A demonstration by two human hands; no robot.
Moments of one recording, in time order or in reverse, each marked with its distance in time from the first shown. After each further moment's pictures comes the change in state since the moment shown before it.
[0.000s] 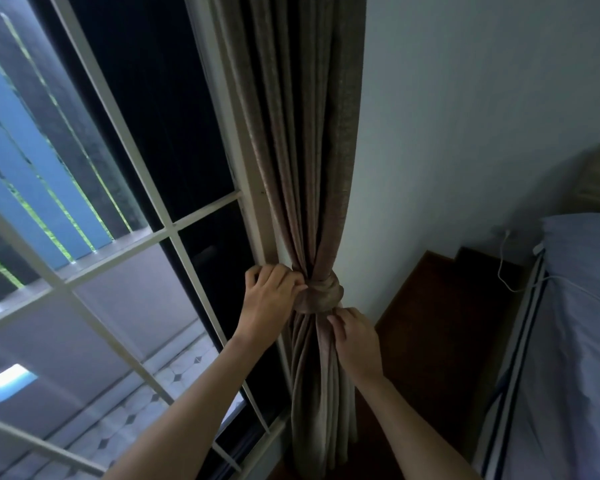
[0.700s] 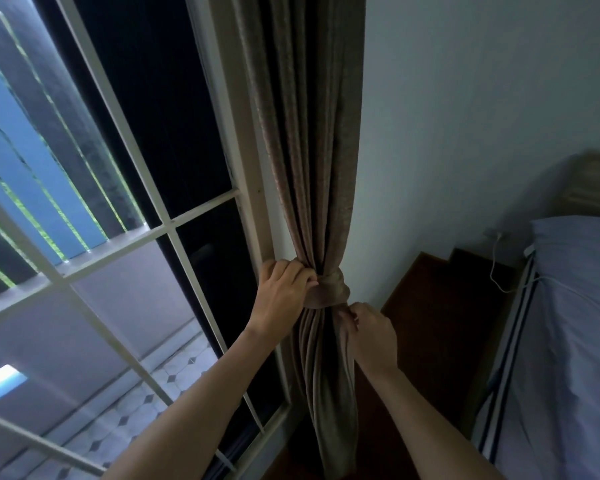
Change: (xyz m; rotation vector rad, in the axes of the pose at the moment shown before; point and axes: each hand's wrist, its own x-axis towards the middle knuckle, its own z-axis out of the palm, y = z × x) left_hand 0.010 0.020 0.010 -0.111 0.004 0.062; right_hand 0.007 0.012 -0.027 -0.130 0.008 0.035
